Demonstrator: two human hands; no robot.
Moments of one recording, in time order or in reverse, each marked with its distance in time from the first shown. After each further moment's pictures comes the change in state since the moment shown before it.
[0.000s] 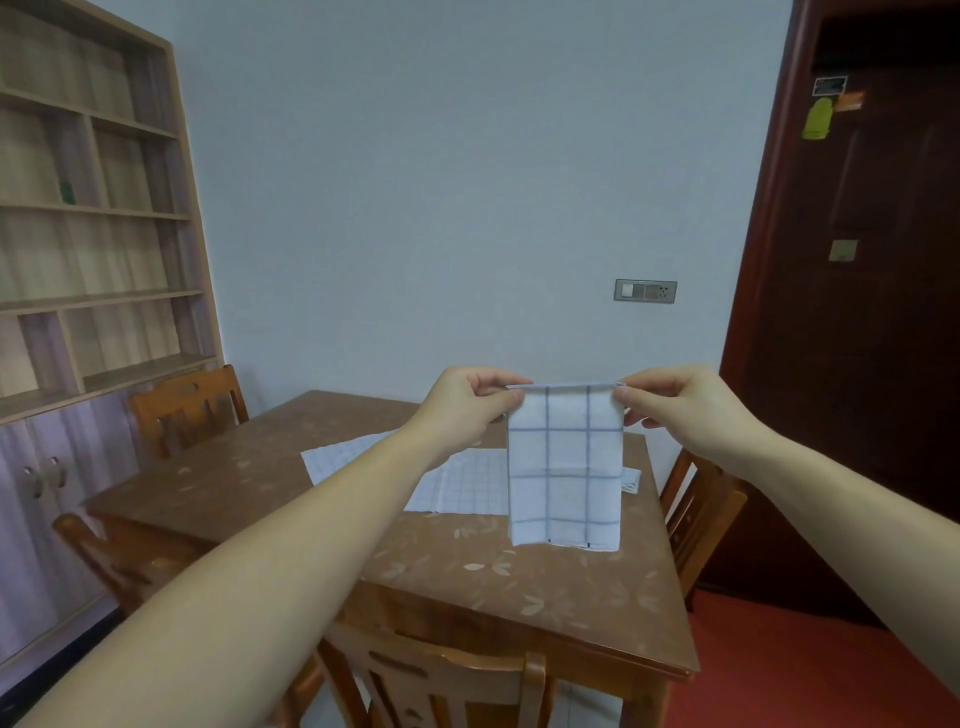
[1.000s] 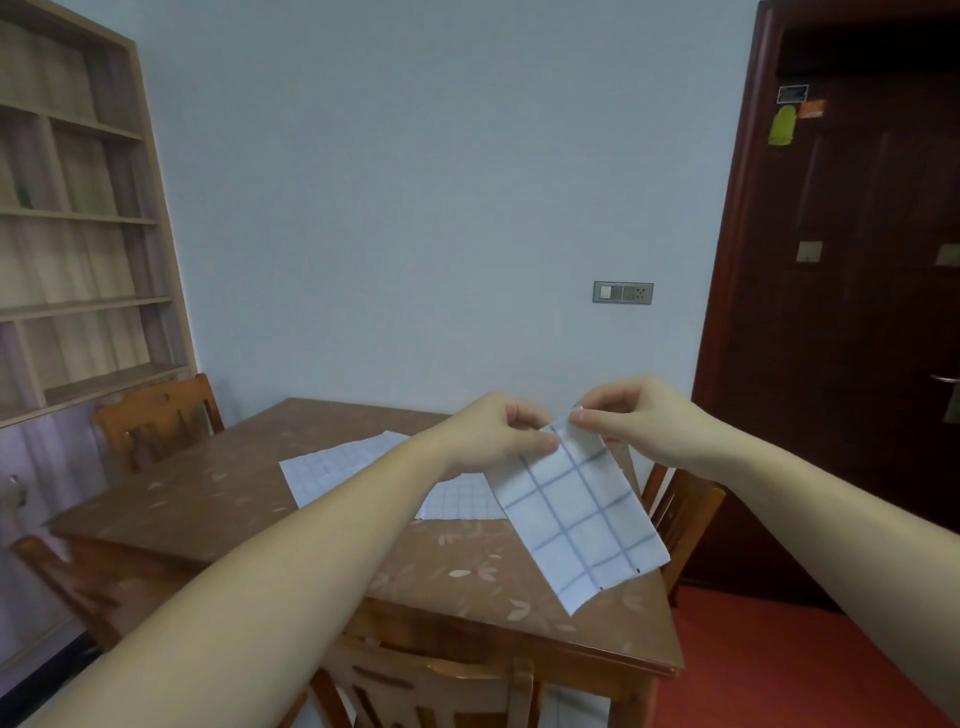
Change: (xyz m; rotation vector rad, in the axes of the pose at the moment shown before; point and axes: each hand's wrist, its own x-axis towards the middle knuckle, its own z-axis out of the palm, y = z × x) left_hand 0.001 0.010 0.026 0.209 -0.387 -0.025; right_hand 0.002 -0.005 0.010 -0.038 -0.226 0.016
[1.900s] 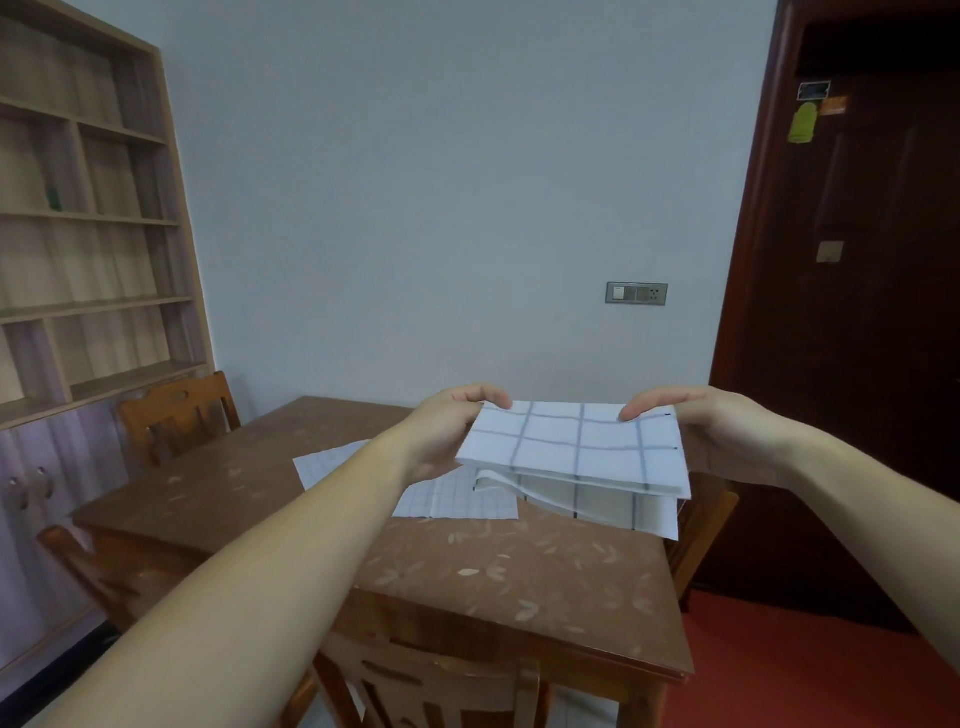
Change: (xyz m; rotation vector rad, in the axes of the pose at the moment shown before) left_hand -0.010 -0.019 -0.026 -0.562 0.131 -0.143; right_hand -0.010 0.026 -0.040 0.512 -0.200 0.219
